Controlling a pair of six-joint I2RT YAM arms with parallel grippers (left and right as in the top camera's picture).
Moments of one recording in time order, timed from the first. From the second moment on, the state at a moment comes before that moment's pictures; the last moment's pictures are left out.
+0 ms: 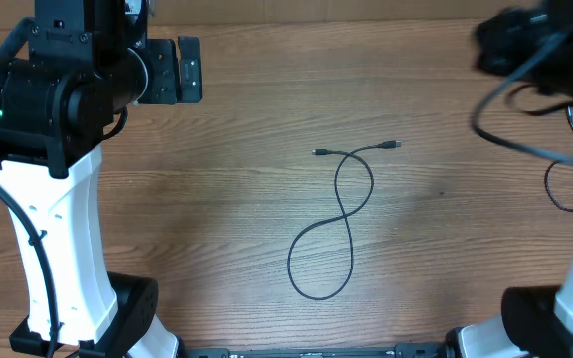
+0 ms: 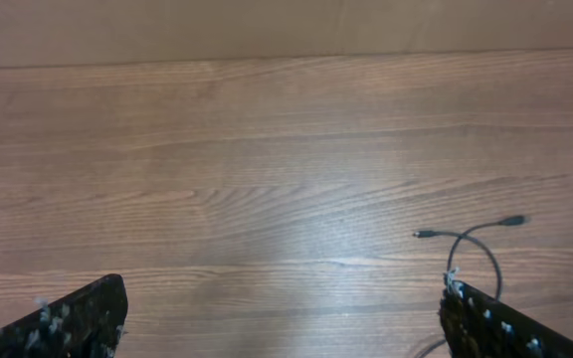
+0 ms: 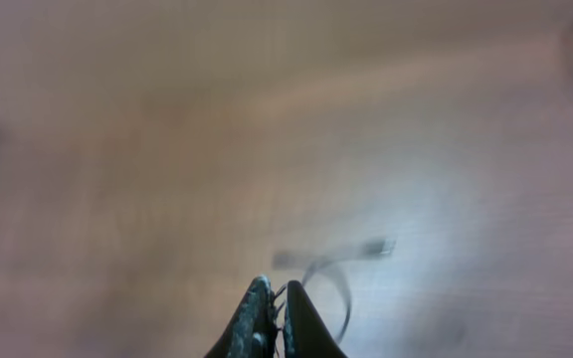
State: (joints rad) left arm -0.19 1.80 2.67 -1.68 -0.07 -0.15; right arm 0.07 1.71 2.38 -1.47 -0.22 0.26
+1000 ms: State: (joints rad) left arm -0.19 1.80 2.67 -1.69 -0.06 -0.10; right arm 0.41 1.79 1.10 -0.78 -0.17 0.53
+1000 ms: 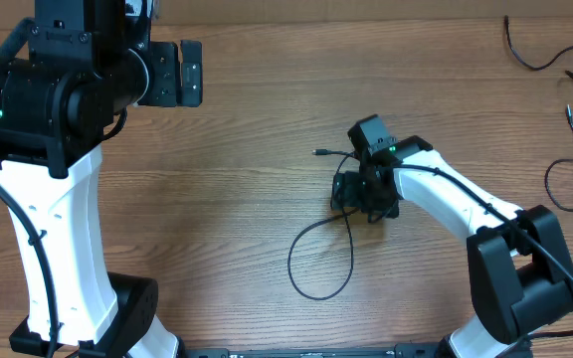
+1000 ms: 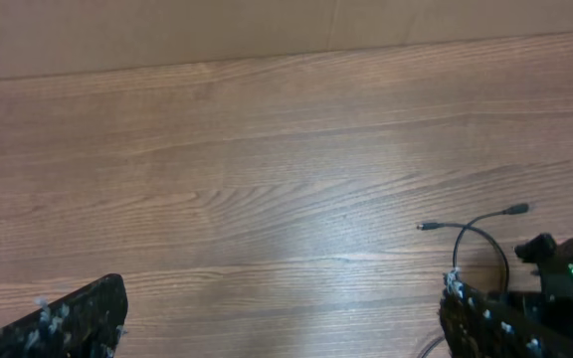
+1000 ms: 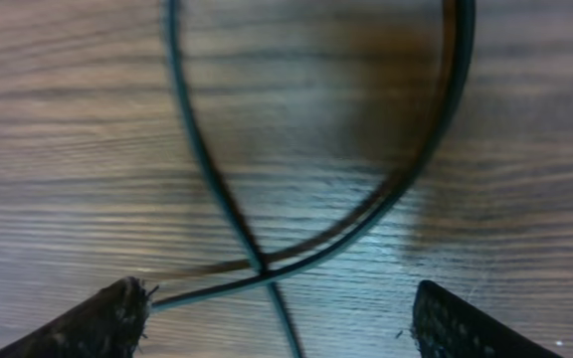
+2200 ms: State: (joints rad) left arm -0.19 1.80 2.67 -1.69 -0.06 -0.10; right arm 0.47 1.88 1.10 -0.61 -0.16 0.60
